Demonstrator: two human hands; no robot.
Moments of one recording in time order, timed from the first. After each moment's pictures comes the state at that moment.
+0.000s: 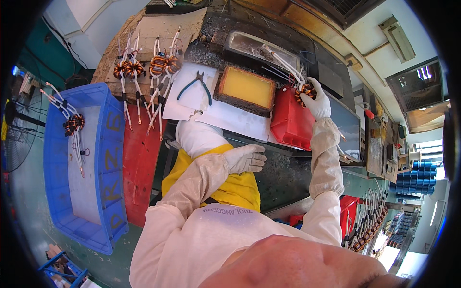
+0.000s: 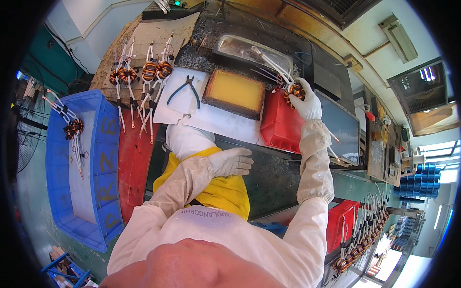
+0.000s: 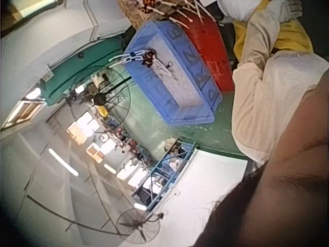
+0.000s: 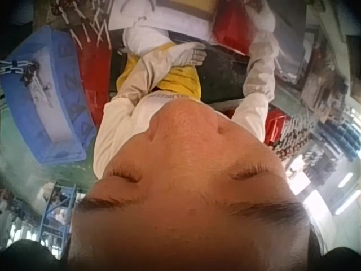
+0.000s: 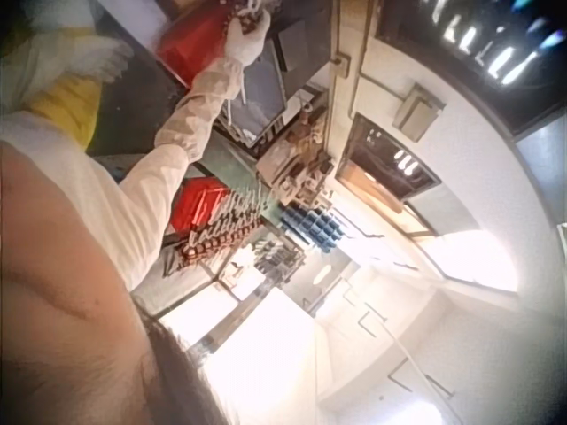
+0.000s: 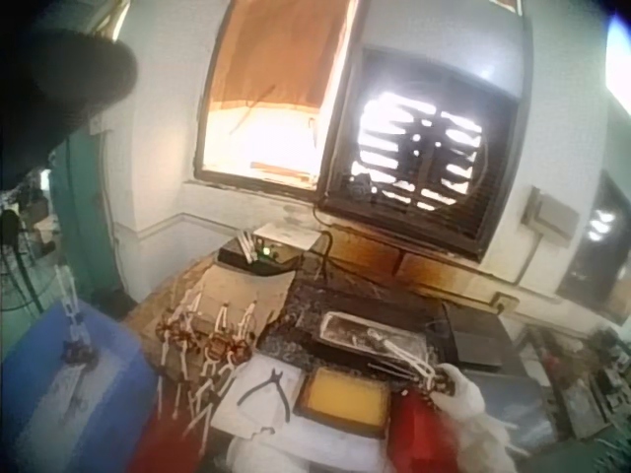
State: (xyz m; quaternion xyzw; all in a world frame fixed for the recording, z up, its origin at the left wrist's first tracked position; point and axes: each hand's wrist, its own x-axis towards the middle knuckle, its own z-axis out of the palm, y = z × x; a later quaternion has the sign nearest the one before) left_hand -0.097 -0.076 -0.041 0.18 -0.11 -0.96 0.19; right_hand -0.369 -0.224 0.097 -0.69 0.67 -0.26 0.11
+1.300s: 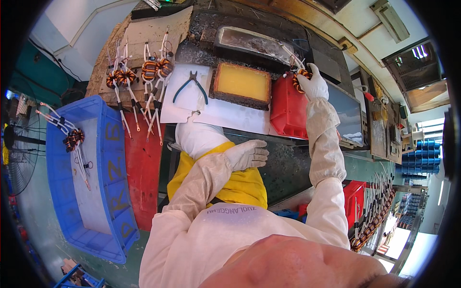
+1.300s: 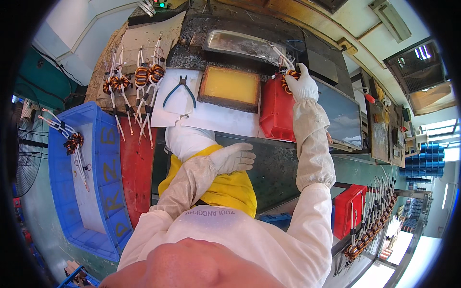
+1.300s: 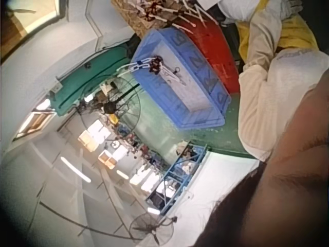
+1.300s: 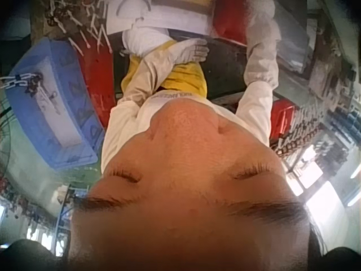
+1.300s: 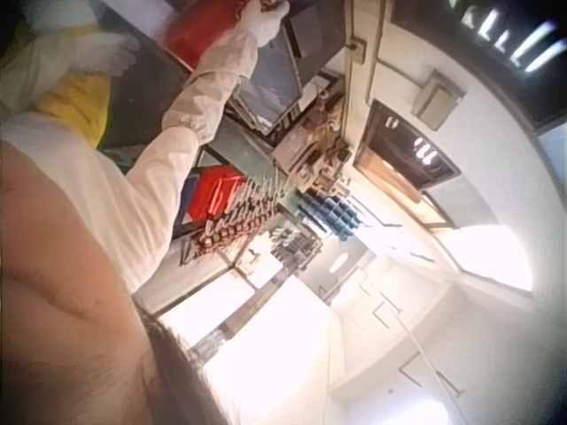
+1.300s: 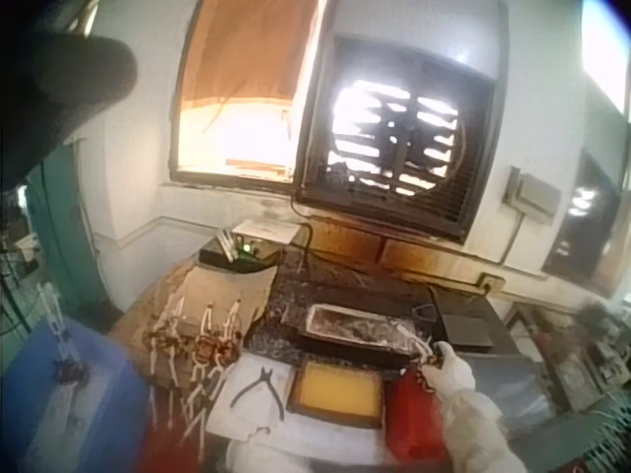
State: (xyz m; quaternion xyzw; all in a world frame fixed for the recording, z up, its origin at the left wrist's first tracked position) left_hand -0.095 -0.076 -0.036 0.19 -0.13 -0.96 0.18; right_hand -0.346 -0.239 0.106 -0.58 0.78 -0.20 0.04
